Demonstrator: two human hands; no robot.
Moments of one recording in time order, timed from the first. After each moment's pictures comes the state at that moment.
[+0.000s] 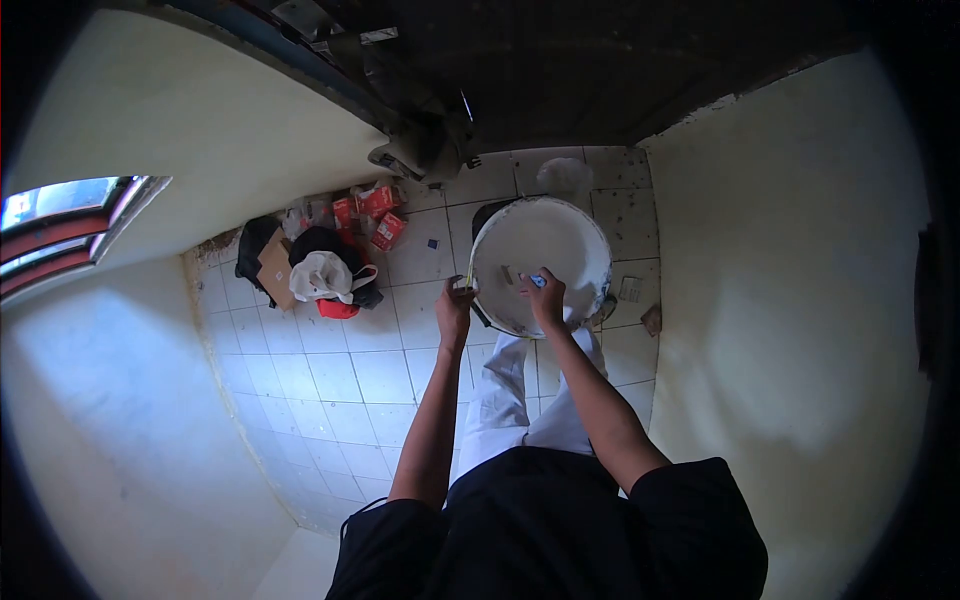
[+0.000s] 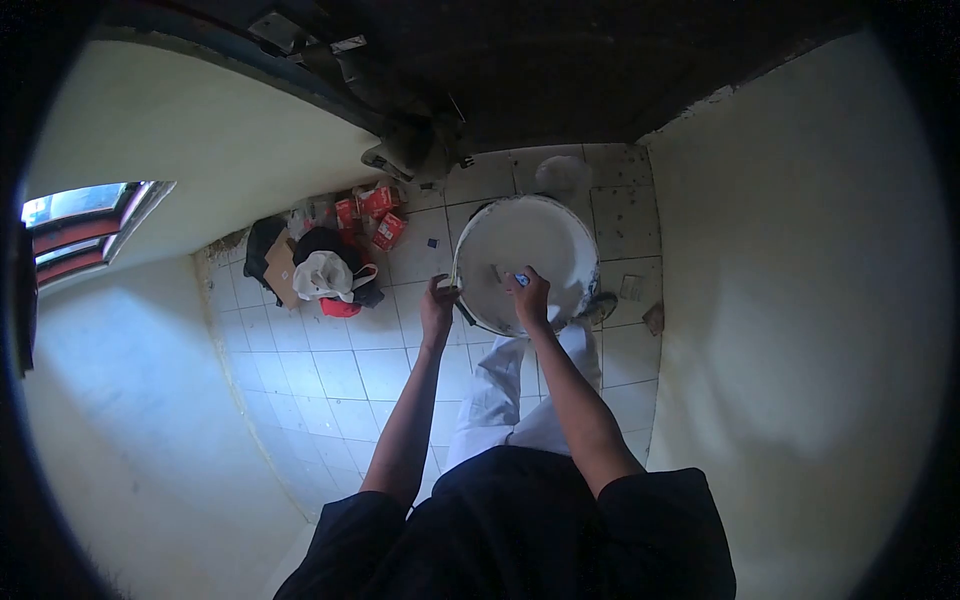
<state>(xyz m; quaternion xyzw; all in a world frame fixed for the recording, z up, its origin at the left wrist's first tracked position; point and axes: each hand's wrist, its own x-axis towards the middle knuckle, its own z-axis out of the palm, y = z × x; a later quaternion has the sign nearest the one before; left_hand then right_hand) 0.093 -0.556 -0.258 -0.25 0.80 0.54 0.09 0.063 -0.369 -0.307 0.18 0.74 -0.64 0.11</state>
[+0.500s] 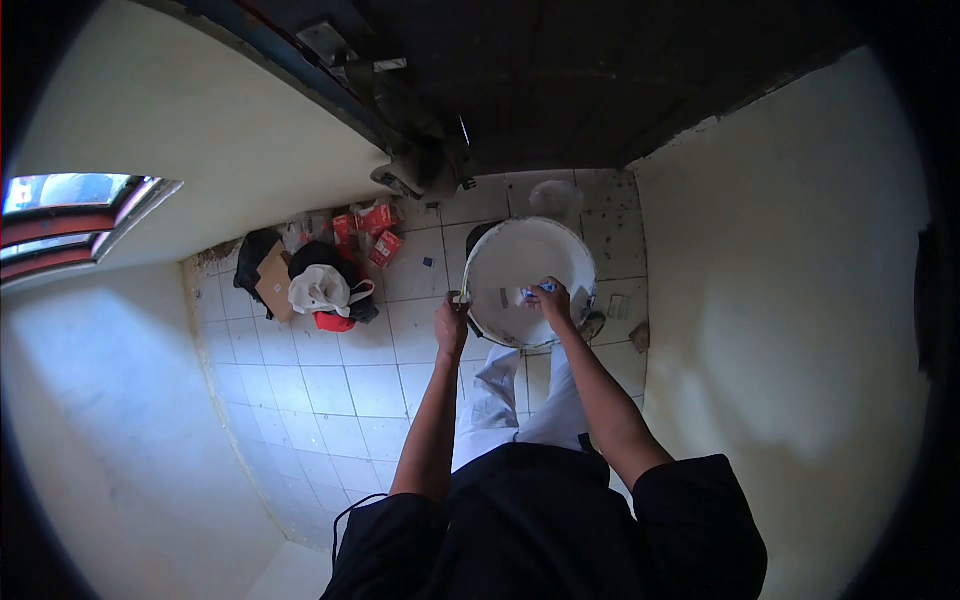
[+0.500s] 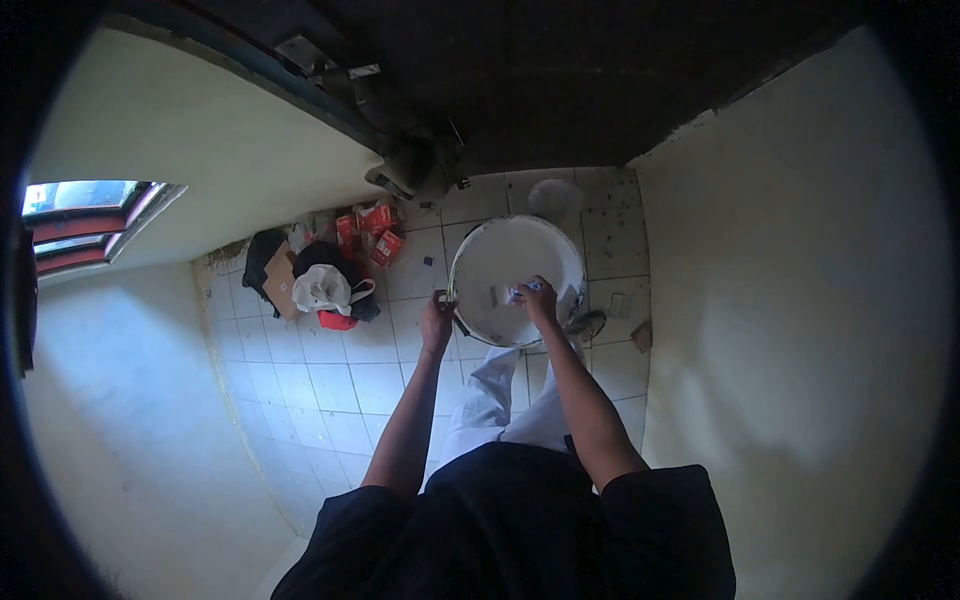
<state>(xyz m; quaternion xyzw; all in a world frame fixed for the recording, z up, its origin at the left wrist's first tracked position) 0.093 -0.550 -0.251 -0.24 0.86 0.44 0.11 0.044 -0.328 -0.291 0.29 0.54 -0.75 0.24</state>
